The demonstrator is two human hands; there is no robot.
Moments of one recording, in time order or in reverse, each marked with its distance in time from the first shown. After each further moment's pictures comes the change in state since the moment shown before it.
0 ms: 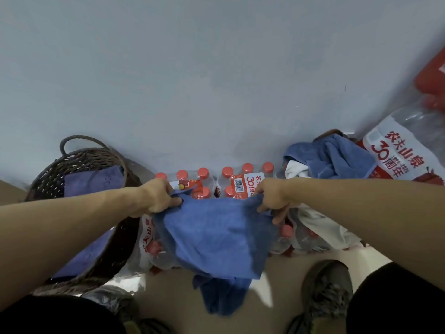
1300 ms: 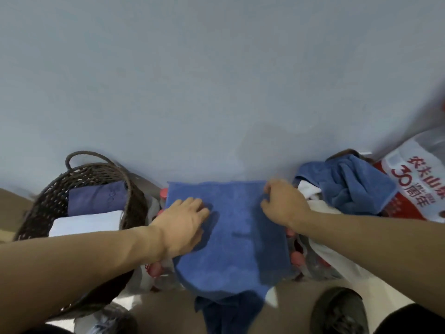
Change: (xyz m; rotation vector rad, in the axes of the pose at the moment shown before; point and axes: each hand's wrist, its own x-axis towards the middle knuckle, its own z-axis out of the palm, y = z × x) left_hand -0.009 0.021 0.023 0.673 0.137 0.610; right_hand 0.027 0.002 -0.001 -0.124 0.686 -0.200
